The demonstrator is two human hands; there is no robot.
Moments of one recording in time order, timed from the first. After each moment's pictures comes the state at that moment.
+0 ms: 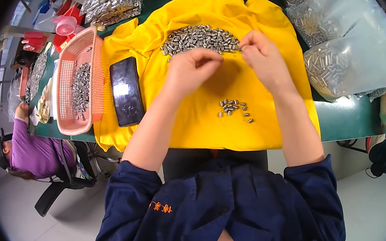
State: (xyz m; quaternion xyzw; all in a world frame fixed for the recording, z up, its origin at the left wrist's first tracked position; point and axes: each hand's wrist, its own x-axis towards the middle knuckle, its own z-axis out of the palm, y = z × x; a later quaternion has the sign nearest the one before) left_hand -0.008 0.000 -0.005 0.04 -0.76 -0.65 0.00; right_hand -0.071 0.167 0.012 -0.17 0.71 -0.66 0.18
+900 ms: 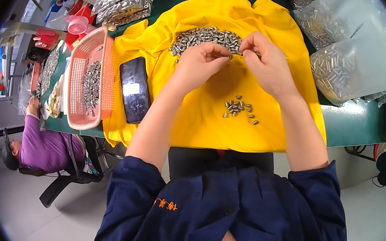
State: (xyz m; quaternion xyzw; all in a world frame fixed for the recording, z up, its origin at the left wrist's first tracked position) left_hand -0.025 0.002 0.005 -0.01 -0.83 -0.56 -0.03; right_hand -0.065 0.166 0.019 -0.24 0.78 -0.58 0.03
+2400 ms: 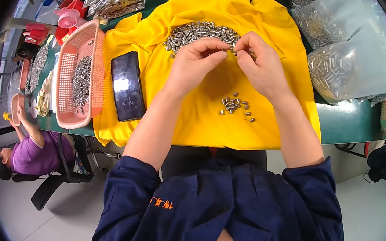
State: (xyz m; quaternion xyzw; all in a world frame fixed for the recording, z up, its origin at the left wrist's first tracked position) left_hand -0.017 0.001 -0.007 -0.06 -0.75 -0.65 0.11; right_hand -0.057 0.160 0.018 -0.27 0.77 -0.58 0.04
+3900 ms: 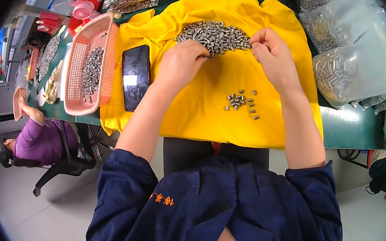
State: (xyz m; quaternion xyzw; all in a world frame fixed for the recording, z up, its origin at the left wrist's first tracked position) left_hand 0.001 -0.031 0.005 -0.07 -0.95 -0.26 0.14; right_hand -0.069 0.167 0.018 -0.19 0.72 -0.65 0.13
